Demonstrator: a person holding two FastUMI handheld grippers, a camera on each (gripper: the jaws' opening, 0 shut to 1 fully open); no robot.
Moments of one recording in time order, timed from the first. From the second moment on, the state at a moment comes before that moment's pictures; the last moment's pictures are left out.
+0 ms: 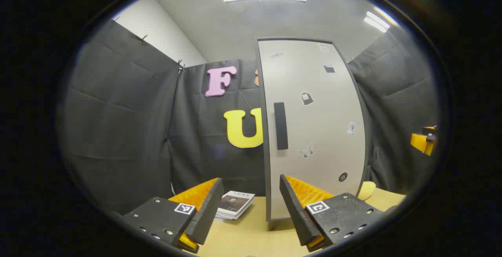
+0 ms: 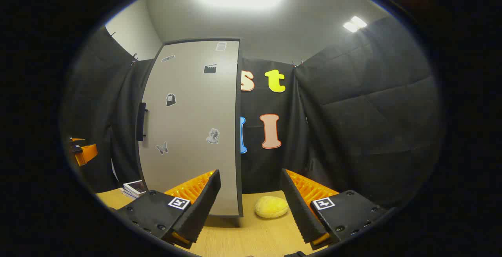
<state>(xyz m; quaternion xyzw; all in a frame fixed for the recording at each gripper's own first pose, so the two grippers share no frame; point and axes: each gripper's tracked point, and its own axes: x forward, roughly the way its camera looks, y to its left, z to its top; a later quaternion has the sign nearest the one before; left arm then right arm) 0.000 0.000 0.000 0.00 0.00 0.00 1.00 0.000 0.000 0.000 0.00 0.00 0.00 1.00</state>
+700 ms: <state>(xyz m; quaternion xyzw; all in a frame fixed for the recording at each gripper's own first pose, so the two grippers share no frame) -0.018 0.012 0.010 0.00 -0.01 0.02 1.00 -0.005 0.006 0.002 0.01 0.00 0.01 1.00</state>
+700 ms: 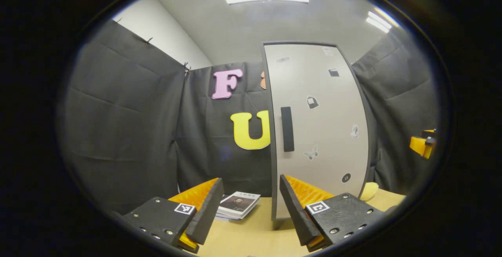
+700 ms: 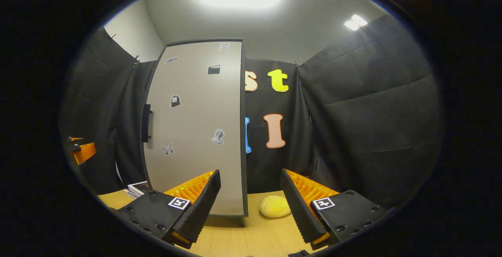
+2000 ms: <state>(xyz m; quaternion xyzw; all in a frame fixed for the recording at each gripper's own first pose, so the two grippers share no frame) -0.058 0.132 -0.012 0.02 0.02 0.10 0.99 0.060 0.170 0.074 0.03 -0.02 0.14 0.99</state>
